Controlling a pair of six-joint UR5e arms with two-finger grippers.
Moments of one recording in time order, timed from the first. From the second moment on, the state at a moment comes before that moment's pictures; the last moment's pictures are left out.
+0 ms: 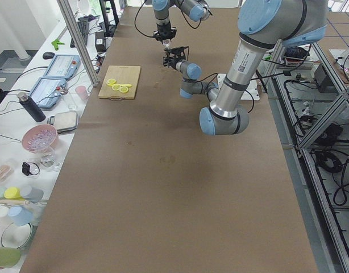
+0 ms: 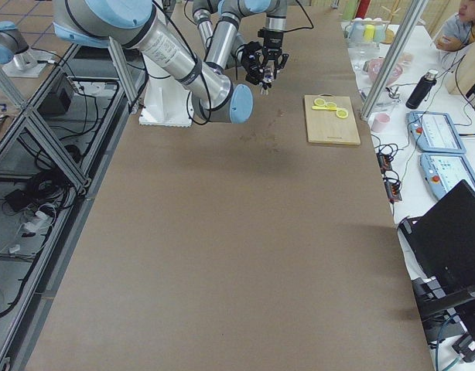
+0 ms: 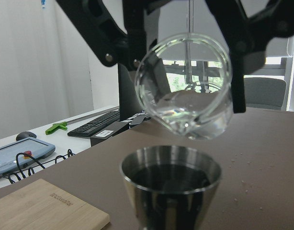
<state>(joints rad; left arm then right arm) -0.39 -2.23 -1.34 -3.12 -1.31 -0.31 0.67 -0.43 1.60 -2.45 1.85 -0.87</state>
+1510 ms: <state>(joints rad) -0.39 -2.23 -1.34 -3.12 -1.31 -0.31 0.66 -0.37 1.51 -2.49 1.85 -0.86</state>
